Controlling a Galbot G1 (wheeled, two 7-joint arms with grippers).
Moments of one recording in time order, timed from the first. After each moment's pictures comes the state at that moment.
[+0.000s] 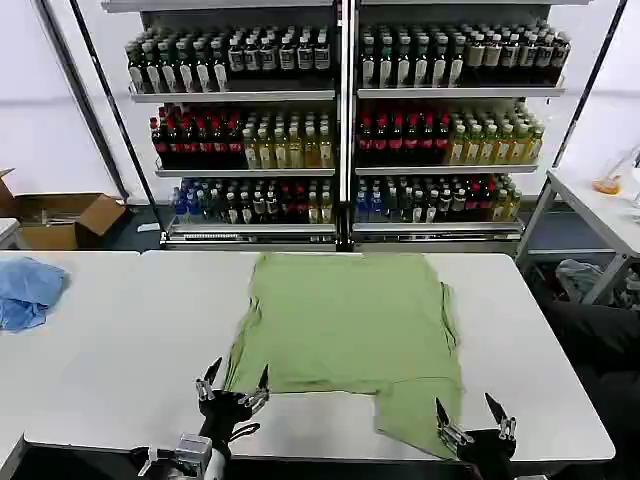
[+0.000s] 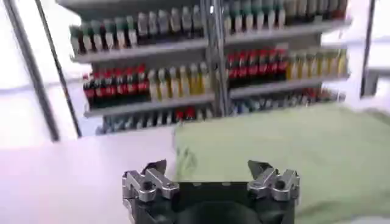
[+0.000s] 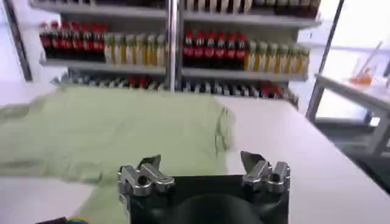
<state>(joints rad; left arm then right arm) 1.57 -1.31 -0.37 -2.16 -0.03 0.42 -0.16 -1.88 1.21 0.52 2.32 0.26 -0.37 0.23</state>
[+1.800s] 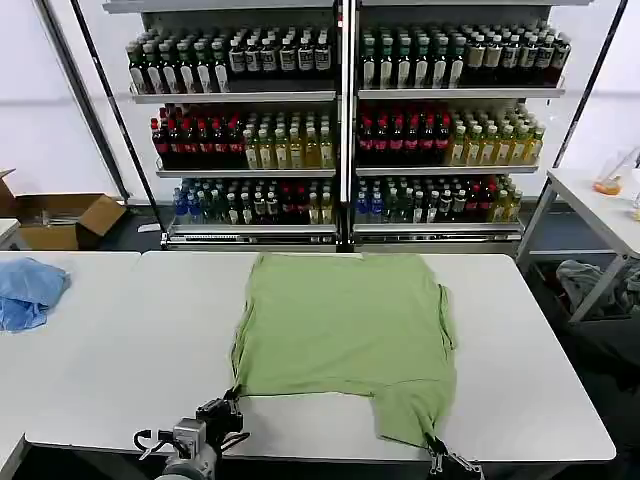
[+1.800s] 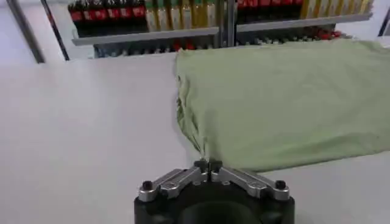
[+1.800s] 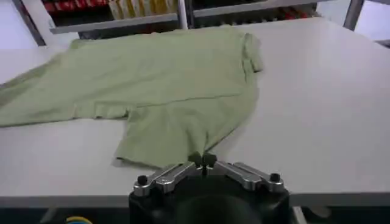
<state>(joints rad) 1.54 -1.30 -0.43 -2.10 -0.24 0.58 -0.10 -1.88 1.20 0.46 2.30 0.36 -0.28 0.22</state>
